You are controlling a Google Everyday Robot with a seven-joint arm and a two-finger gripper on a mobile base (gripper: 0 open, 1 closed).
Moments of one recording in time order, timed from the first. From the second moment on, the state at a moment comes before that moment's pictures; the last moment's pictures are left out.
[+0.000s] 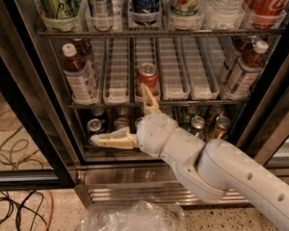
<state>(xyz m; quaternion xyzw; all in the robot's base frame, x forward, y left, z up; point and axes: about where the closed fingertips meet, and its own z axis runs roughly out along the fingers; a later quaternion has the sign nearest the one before) 0.495 0.049 0.865 -0.36 0.57 0.25 0.69</state>
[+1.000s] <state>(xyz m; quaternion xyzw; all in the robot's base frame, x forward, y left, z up) 0.519 0.096 0.873 -0.33 0.54 0.25 0.73</state>
